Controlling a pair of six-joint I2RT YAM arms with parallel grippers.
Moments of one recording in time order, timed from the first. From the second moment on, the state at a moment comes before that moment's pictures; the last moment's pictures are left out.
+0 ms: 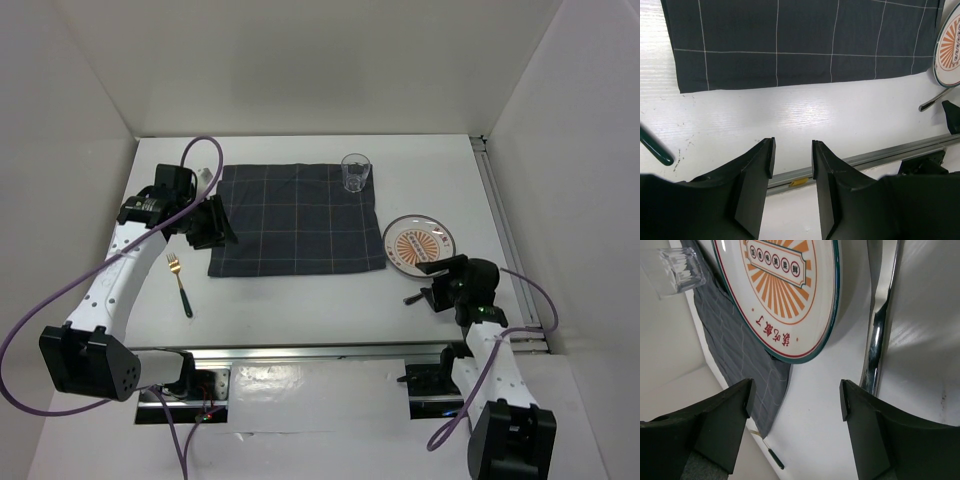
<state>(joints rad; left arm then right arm) -0.11 1.27 1.24 -0.96 0.28 -0.39 -0.19 0.70 0.23 -0.25 -0.27 1.20</state>
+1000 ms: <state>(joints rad) -0.11 1.28 1.24 -0.97 0.28 -0.37 -0.19 1.06 0.18 0.16 -0.25 1.22</state>
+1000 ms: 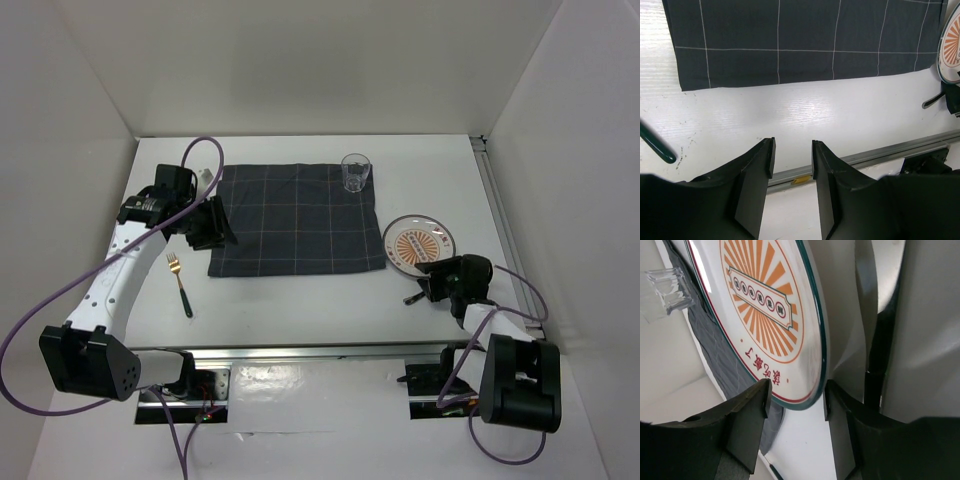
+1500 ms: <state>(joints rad) -0.11 1.28 1.25 -0.98 0.27 -0.38 -0.20 1.09 0.32 0.07 -0.19 1.16</state>
